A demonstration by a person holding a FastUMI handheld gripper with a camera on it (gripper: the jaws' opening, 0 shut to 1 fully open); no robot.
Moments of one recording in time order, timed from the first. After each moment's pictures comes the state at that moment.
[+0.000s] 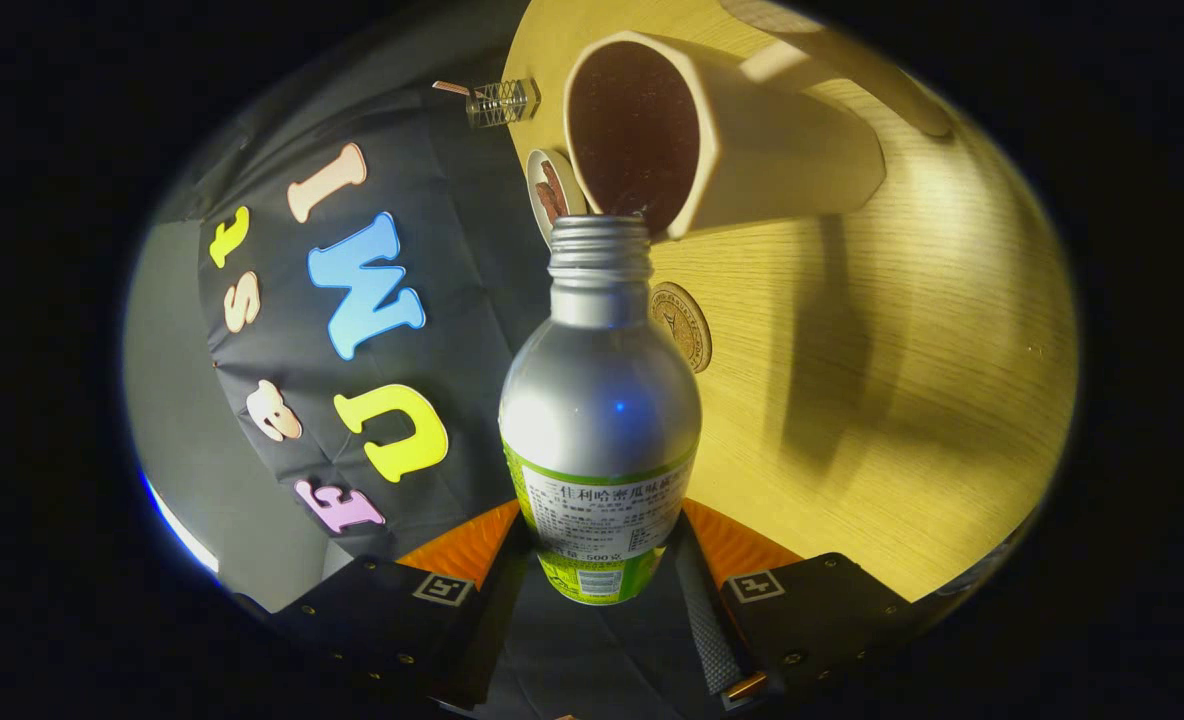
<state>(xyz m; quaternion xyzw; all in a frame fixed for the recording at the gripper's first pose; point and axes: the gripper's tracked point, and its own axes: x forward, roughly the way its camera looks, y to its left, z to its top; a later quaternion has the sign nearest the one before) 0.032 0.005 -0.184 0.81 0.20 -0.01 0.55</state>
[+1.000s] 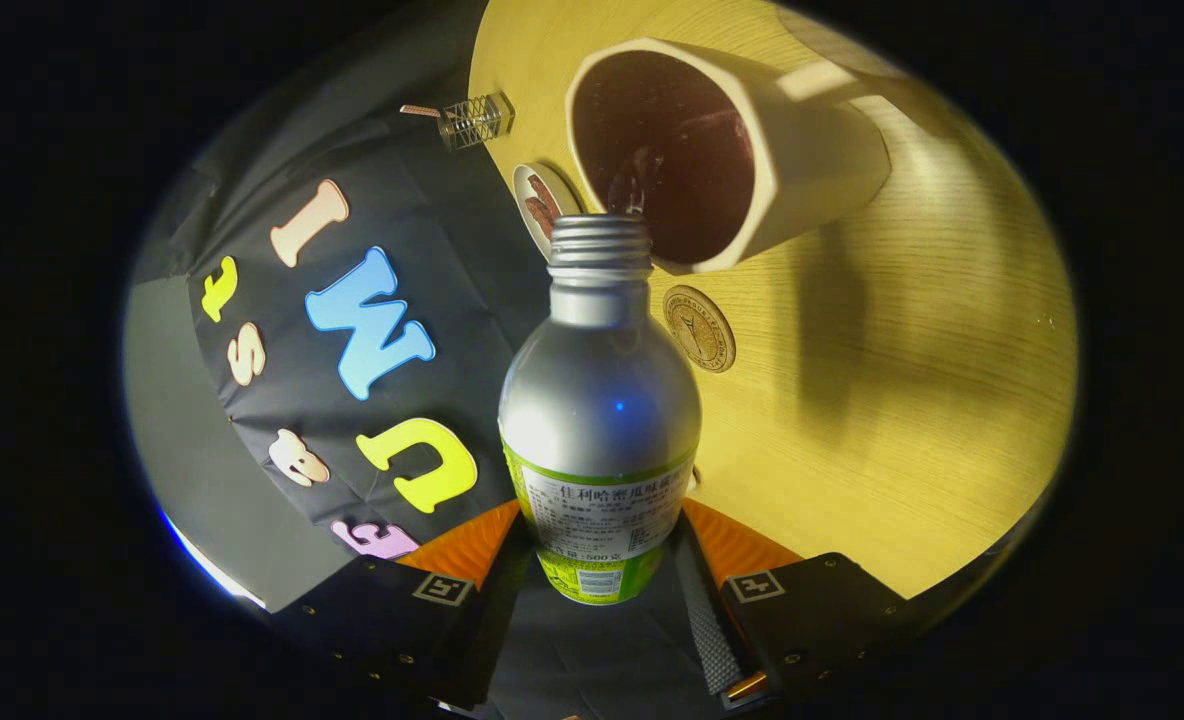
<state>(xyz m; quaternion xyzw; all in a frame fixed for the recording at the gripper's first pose) 0.045 -0.011 -0.162 0.85 0.18 -0.02 0.50</state>
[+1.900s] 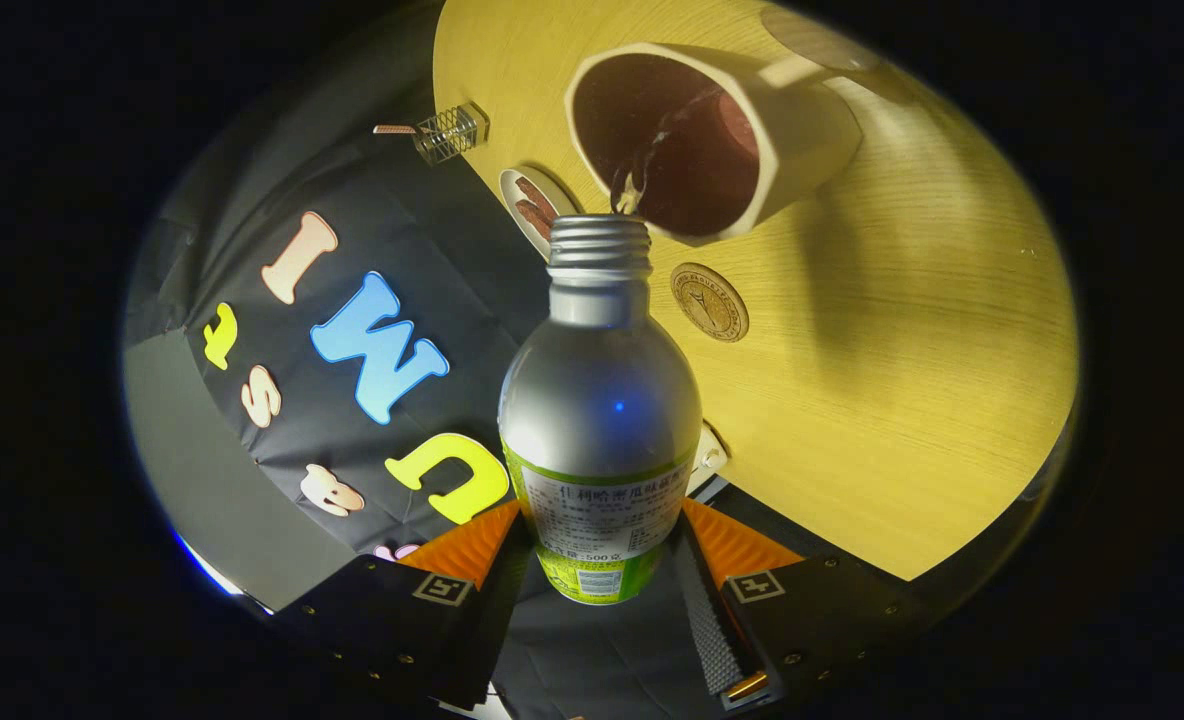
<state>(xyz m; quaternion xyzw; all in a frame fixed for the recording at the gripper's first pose) 0.047 -0.017 -0.133 0.89 0.17 -0.02 0.43</state>
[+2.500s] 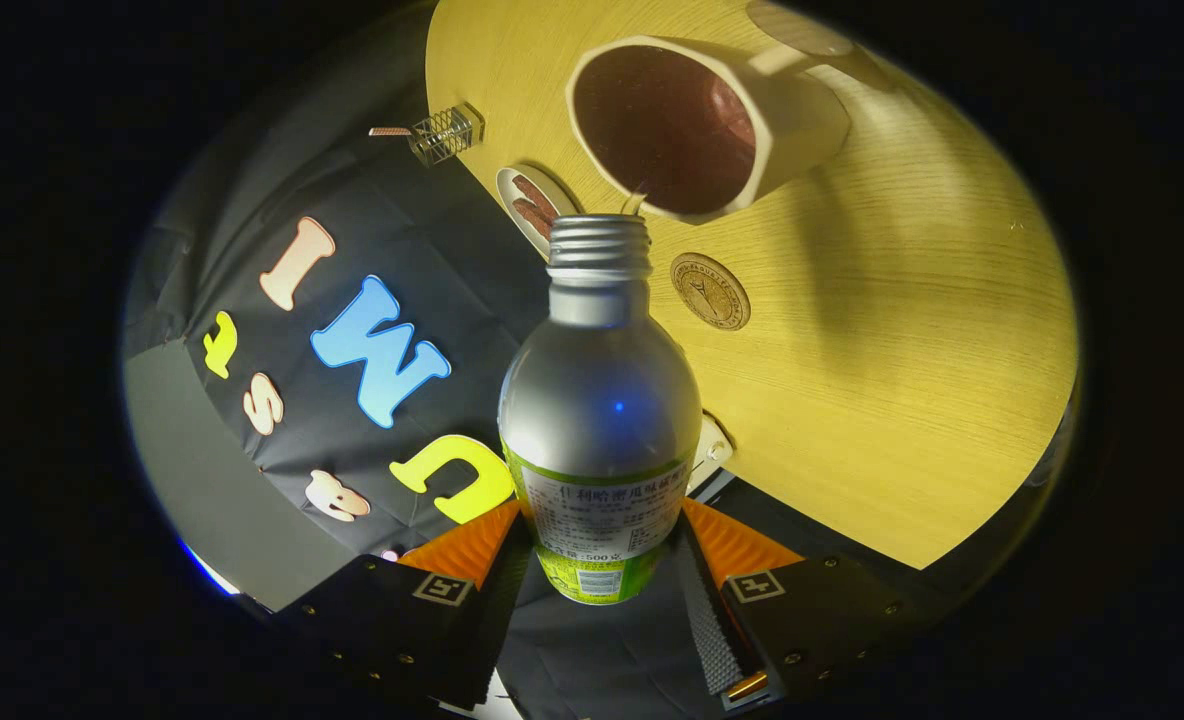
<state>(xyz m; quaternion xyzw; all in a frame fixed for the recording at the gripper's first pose) 0.049 -0.019 -0.128 0.89 0.17 -0.02 0.43</state>
